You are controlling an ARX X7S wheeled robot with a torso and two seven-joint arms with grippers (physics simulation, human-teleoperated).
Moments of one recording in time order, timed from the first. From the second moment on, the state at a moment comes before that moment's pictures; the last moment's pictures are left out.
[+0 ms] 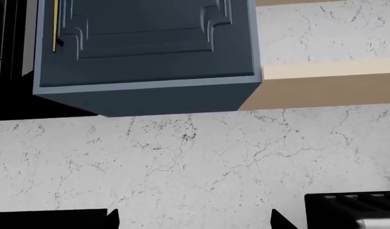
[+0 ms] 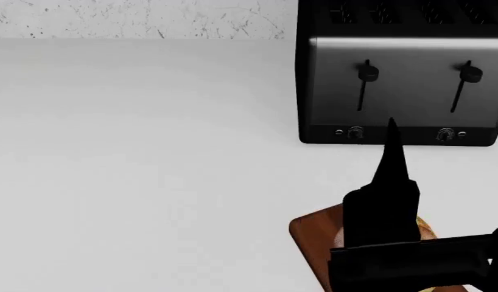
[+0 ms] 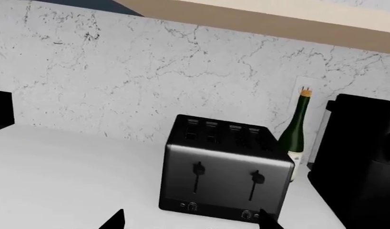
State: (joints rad) left arm -0.87 -1.21 0.92 1.05 -0.94 -0.10 -1.28; right arm 1.38 1.20 -0.37 -0.88 2.36 0.77 1.42
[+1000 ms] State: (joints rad) left arm -1.81 -1.30 2.12 1.05 -0.80 0.22 -1.50; right arm 1.53 1.29 -0.40 -0.86 2.50 0.84 1.45
